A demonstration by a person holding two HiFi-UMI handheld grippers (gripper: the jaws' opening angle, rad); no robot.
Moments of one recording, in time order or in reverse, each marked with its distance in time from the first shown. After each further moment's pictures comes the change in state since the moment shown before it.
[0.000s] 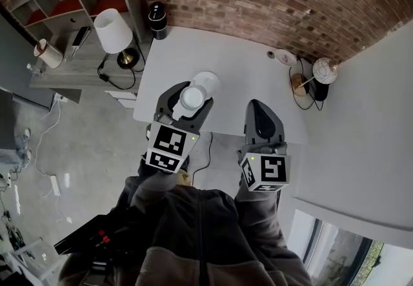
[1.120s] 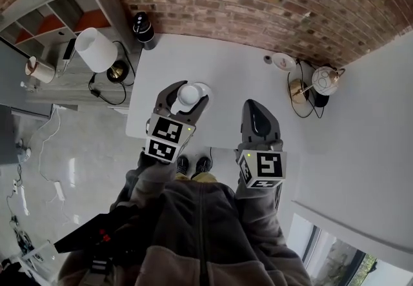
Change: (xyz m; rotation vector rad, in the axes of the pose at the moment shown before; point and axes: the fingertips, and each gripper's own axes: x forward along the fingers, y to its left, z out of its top) left arm 0.119 0.031 -0.014 -0.047 0.111 -0.037; right arm 0.080 -0.073 -0.025 0.049 0.081 0.009
